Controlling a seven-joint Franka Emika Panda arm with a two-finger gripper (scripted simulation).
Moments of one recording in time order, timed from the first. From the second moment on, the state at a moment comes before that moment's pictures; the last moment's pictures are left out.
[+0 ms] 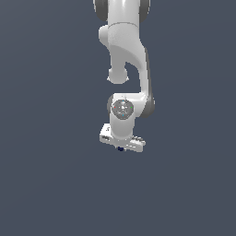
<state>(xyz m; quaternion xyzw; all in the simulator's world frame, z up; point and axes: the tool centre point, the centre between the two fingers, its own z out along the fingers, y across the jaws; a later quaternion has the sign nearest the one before) 0.048 0.015 0.050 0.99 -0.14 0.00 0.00</state>
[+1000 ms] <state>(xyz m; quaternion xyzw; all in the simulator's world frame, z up) 0.066 0.070 0.262 0.99 -0.14 0.00 0.00</state>
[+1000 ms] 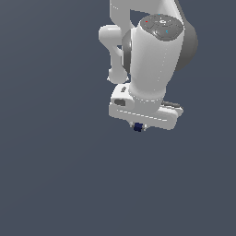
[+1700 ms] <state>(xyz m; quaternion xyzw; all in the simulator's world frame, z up) 0.079 0.102 0.382 0.99 -0.14 0.00 0.00</state>
